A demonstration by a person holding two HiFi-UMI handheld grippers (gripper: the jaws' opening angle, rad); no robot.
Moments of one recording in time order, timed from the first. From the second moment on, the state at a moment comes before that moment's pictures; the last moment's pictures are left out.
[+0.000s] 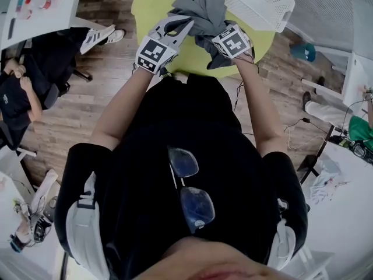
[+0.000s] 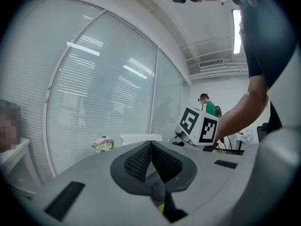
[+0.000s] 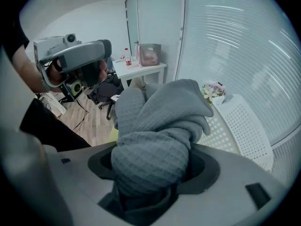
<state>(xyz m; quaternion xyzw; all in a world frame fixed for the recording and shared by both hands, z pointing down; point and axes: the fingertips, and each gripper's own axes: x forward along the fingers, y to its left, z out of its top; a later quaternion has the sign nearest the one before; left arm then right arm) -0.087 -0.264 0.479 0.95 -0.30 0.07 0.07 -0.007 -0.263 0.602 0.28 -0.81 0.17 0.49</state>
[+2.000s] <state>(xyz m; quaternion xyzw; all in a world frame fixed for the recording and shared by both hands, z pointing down) 0.154 -0.469 0.474 0.92 -0.39 0.07 0.05 0.208 -0.491 0.618 0.16 -0.81 0.01 0.57</state>
